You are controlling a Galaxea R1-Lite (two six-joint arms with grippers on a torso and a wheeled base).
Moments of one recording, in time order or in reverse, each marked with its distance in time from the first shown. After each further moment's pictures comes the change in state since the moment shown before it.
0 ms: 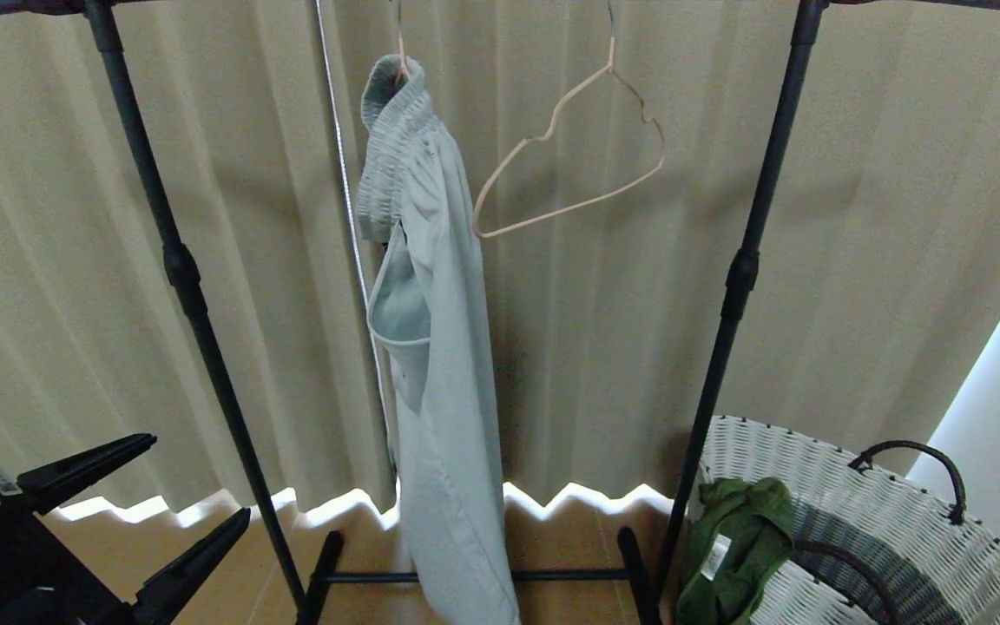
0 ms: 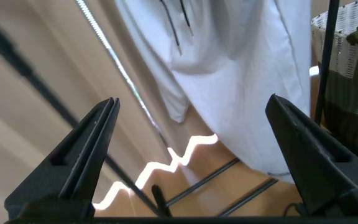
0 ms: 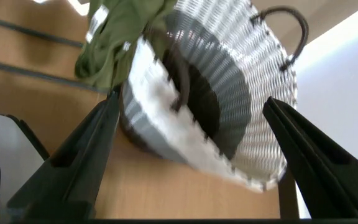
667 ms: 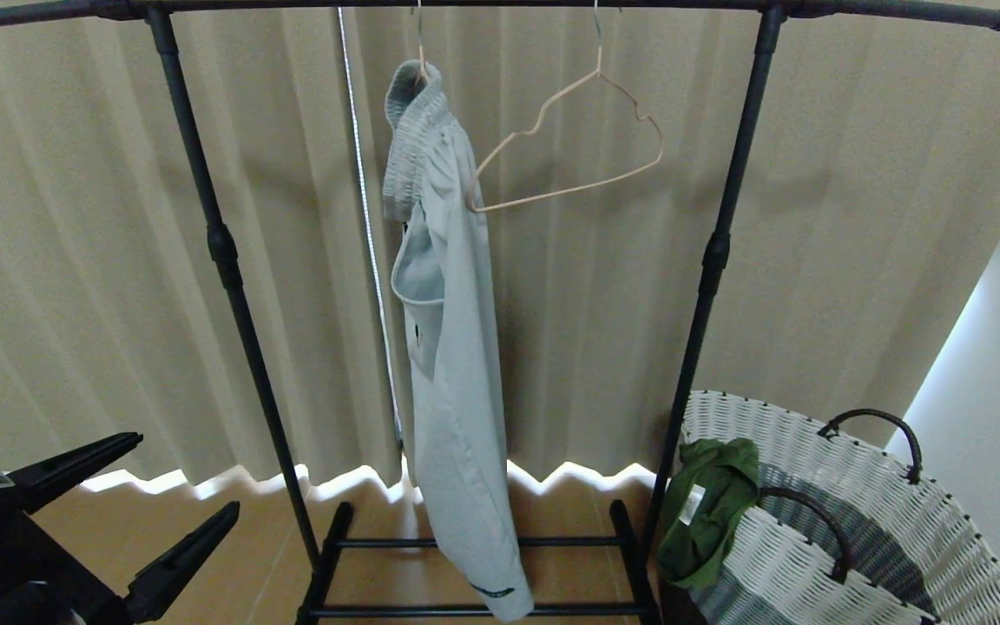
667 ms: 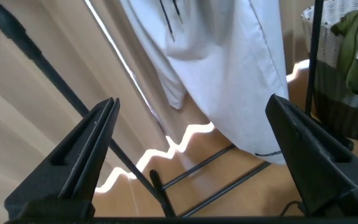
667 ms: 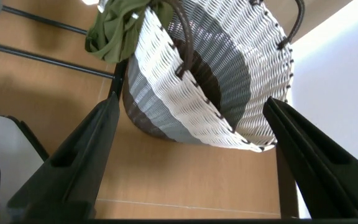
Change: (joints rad) left arm 0.035 0.005 0.000 0.000 0.000 -0.002; right arm 0.004 0.001 -0.010 -0.002 0.000 -0.002
